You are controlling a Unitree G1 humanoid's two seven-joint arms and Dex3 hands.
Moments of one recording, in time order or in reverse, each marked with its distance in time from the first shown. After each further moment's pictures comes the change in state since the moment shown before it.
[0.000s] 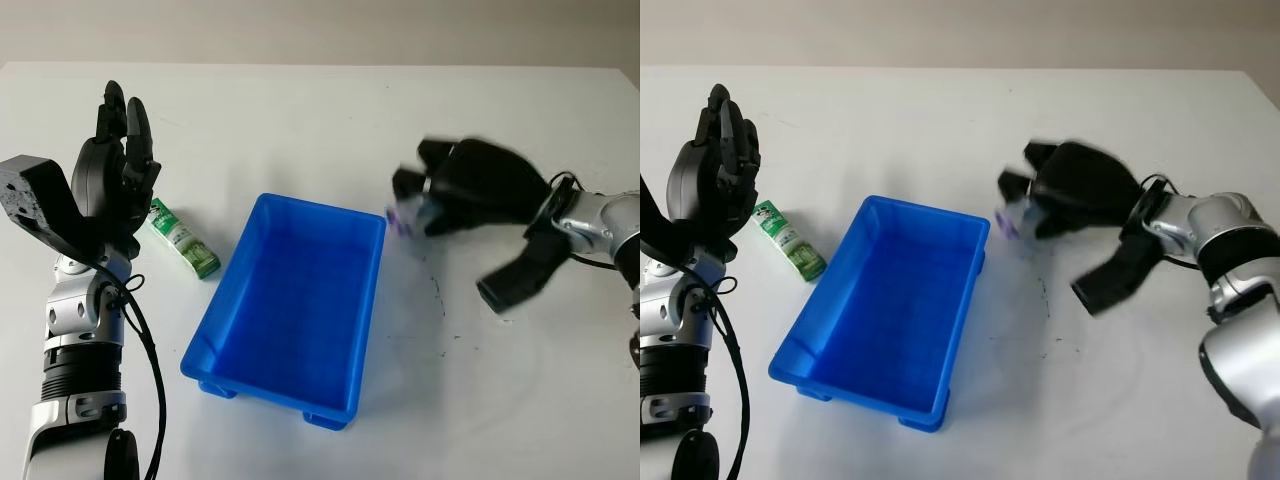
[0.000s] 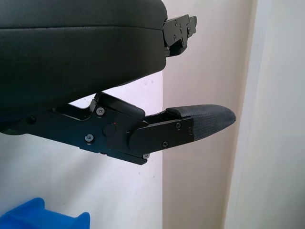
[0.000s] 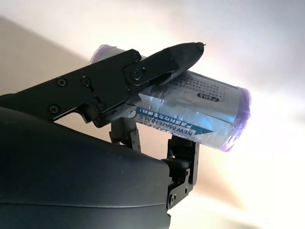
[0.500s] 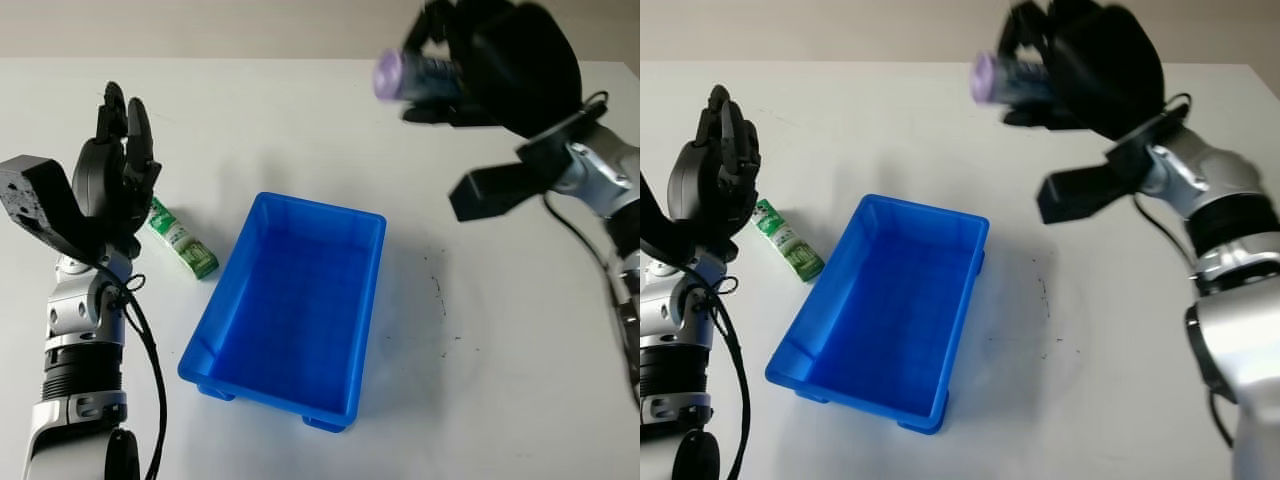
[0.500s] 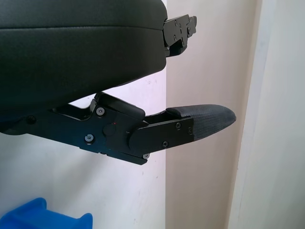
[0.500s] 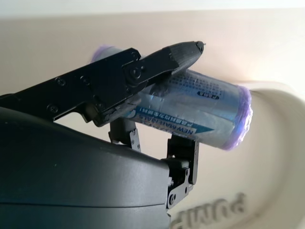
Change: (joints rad) left arm 0.000 -0.010 -0.011 -0.001 0.010 0.003 0.023; right arm 0.128 0.159 -0.311 -0.449 0.570 0.005 0.397
